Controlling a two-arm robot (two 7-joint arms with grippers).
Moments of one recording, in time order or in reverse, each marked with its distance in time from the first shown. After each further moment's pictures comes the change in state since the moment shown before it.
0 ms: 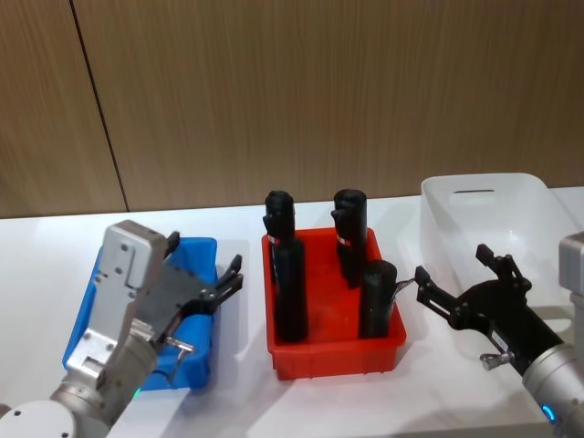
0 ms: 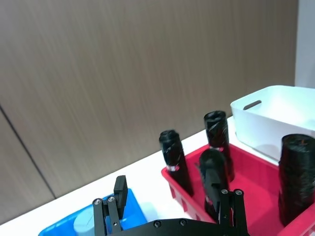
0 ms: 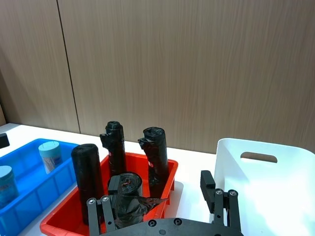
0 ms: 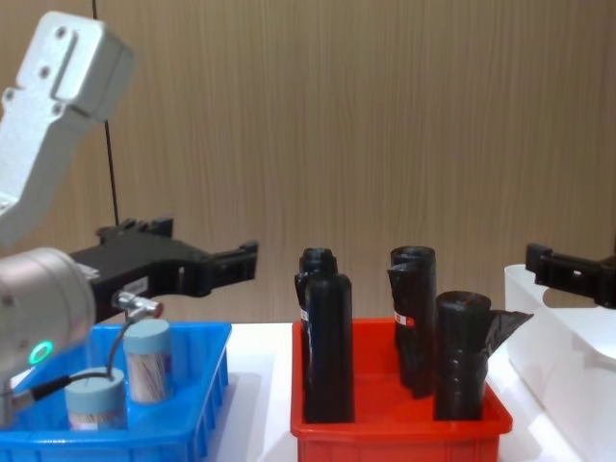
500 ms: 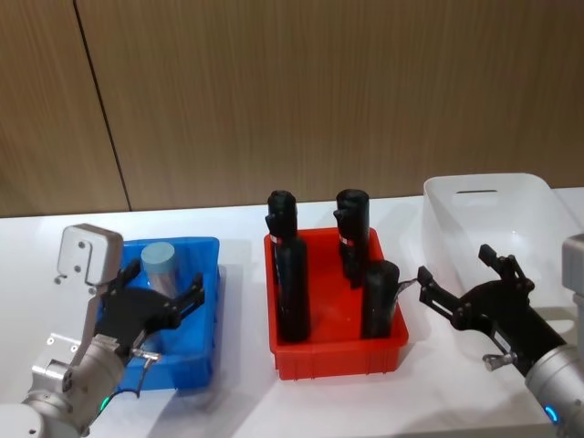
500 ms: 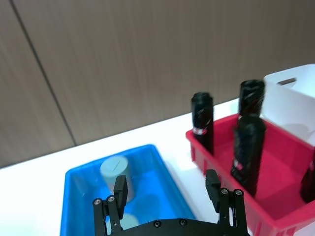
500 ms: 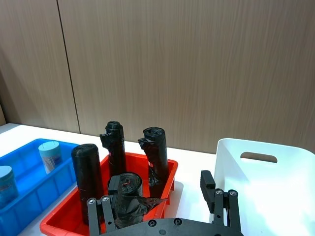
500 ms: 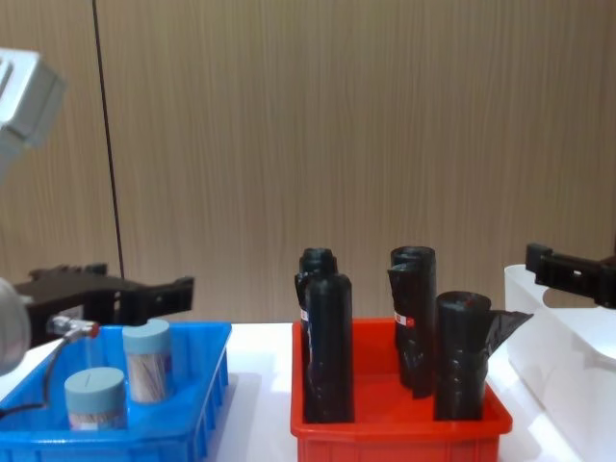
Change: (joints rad) left arm 0.040 0.045 -0.046 -0.032 -0.132 0.125 0.072; right arm 0.000 0.000 0.000 0.000 0.000 0.000 0.000
